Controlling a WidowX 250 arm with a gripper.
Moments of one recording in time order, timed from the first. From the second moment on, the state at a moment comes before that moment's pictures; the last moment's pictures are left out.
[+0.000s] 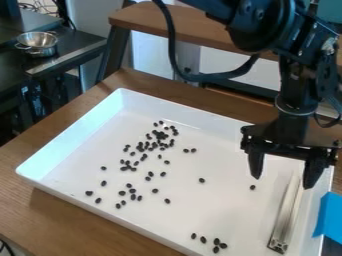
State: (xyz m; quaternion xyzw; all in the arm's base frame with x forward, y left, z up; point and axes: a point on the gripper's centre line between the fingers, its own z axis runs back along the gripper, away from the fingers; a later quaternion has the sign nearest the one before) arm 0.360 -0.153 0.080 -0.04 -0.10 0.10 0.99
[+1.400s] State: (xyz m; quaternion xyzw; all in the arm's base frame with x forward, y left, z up) arm 0.372 -0.169 0.031 -0.05 -0.08 0.10 0.99
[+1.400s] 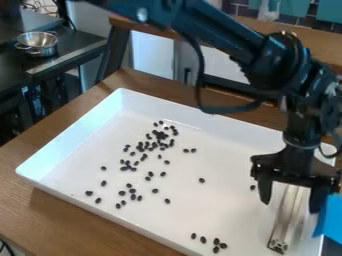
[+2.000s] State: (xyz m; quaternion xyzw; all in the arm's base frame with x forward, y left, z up) arm 0.369 -0.159 0.017 -0.02 -0.05 0.10 0.99
